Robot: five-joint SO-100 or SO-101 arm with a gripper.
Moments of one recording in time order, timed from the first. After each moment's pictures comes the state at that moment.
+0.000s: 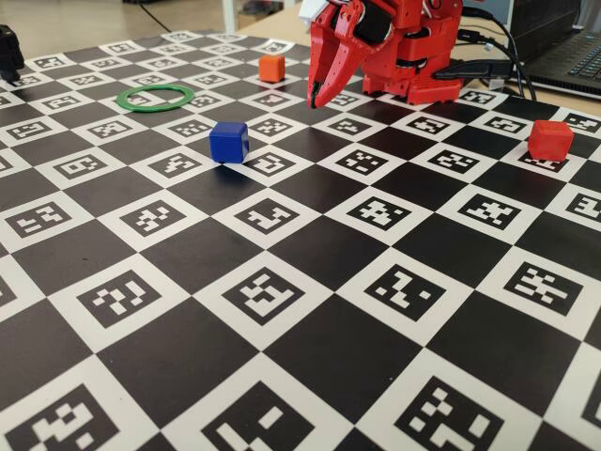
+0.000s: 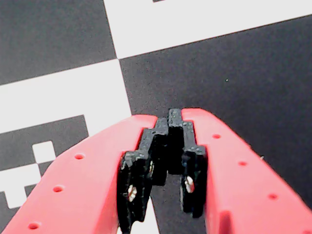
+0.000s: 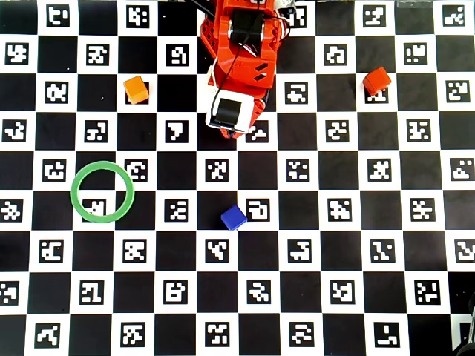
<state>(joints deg) 7.9 189.4 179.5 71.0 -84.0</state>
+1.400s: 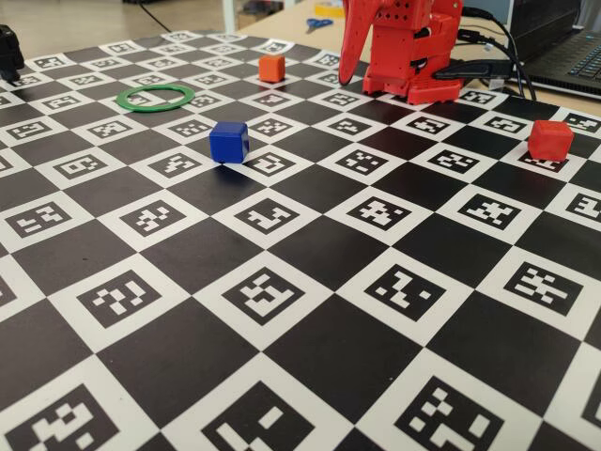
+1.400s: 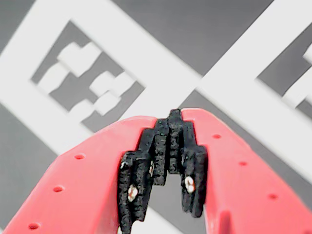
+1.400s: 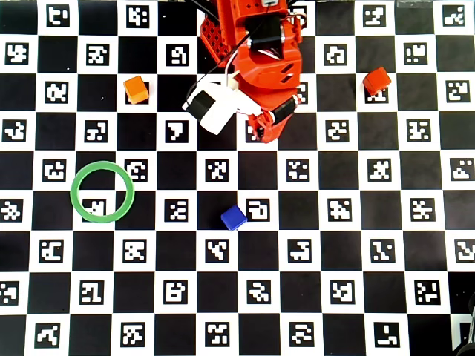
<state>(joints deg) -12.3 148.4 144.8 67.3 -20.0</state>
